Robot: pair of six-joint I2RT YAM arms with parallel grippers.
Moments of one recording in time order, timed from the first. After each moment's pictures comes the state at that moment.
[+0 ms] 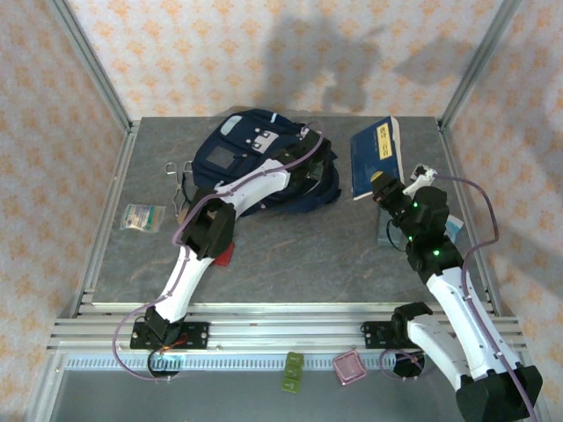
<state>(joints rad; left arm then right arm) -0.65 2.36 2.11 -0.59 -0.31 -0.35 0.20 0.76 0.68 -0.10 -0.13 0.87</state>
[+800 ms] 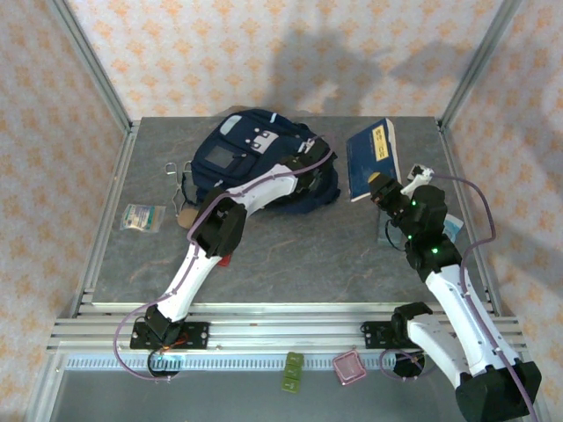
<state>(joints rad) -0.67 2.44 2.12 -0.65 -0.45 -0.21 0.19 0.79 0.67 -0.09 -0.17 0.89</state>
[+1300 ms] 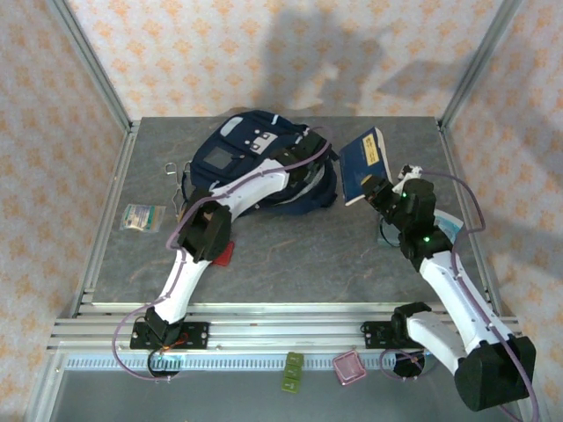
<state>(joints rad) -0.67 2.24 2.04 -0.66 -0.46 -0.11 0.19 0.92 0.67 -0.08 -0.21 0.91</state>
